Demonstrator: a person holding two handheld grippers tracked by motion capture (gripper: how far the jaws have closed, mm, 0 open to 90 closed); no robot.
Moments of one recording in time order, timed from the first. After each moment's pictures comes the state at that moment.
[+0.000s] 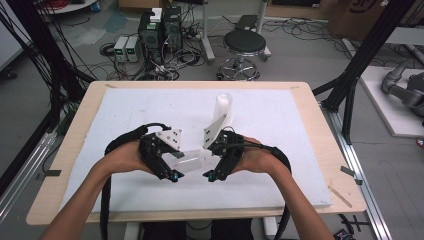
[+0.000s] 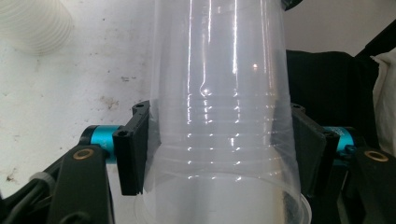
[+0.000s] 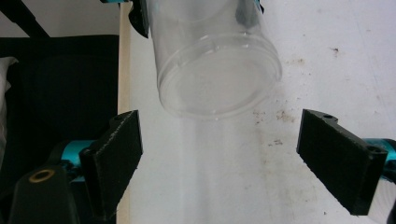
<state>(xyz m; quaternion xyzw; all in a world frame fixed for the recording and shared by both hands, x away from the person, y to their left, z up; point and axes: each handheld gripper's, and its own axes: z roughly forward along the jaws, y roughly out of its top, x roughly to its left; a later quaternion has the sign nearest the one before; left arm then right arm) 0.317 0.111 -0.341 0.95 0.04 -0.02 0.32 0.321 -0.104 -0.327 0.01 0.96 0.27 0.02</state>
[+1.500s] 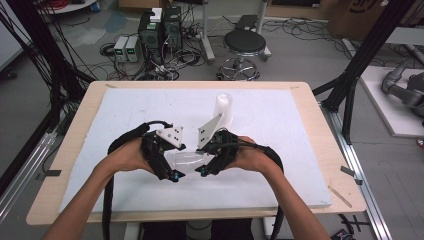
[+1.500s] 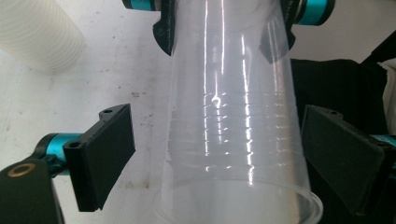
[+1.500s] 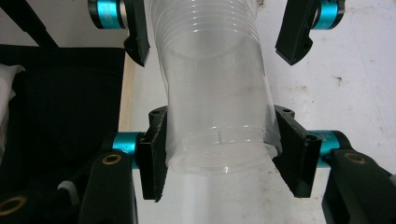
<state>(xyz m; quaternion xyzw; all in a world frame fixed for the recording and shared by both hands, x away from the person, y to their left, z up) 0.324 0.110 -0.341 0.94 0.03 -0.01 0.34 0.323 -0.093 -0.328 -0.01 0.95 0.30 0.01</state>
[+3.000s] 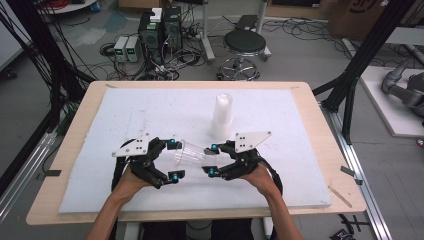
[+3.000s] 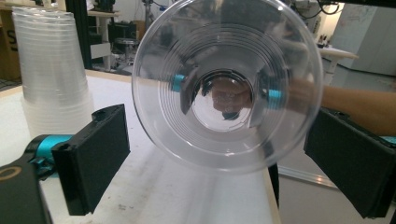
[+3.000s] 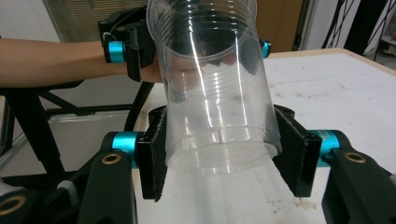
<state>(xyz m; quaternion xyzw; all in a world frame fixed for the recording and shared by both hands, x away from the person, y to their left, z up) 0.300 0.148 -0.413 0.71 0.11 0.01 0.70 0.316 -0.157 -0.387 0.05 0.81 0.59 0.00</state>
